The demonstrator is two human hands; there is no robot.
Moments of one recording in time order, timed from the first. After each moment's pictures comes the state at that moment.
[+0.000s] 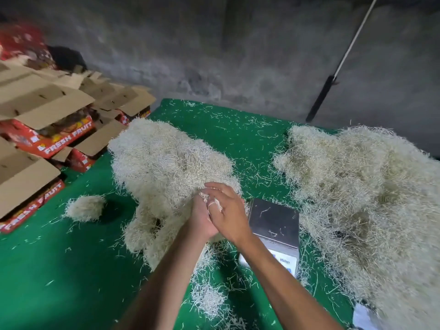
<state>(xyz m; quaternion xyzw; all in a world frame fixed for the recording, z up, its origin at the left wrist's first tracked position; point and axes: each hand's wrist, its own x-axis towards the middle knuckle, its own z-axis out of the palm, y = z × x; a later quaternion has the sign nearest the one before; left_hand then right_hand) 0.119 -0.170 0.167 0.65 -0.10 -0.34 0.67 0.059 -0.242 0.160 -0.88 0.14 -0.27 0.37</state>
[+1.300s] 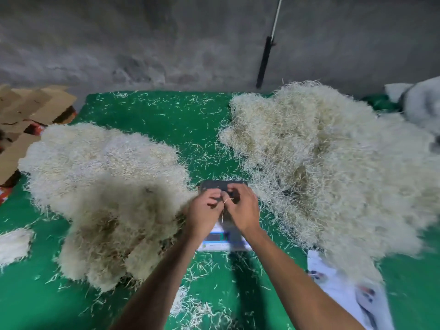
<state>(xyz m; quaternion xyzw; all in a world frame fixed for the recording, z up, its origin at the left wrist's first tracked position) 0.038 -0.278 0.088 0.77 -0.37 -0.23 0.47 -0.067 -0.368 0.076 -0.79 0.41 -0.29 0.35</state>
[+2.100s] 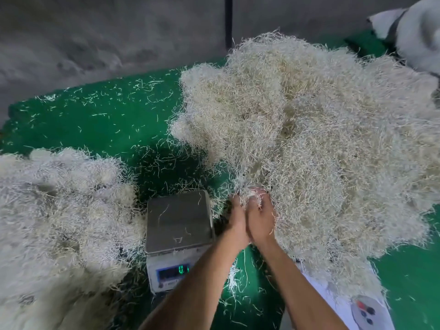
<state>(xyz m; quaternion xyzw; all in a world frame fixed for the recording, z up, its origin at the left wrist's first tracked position) -0.101 -0.474 -0.014 0.70 -0.11 -0.59 0.38 -0.165 -0.493 -0.020 -0.53 0.56 -0.37 0.52</state>
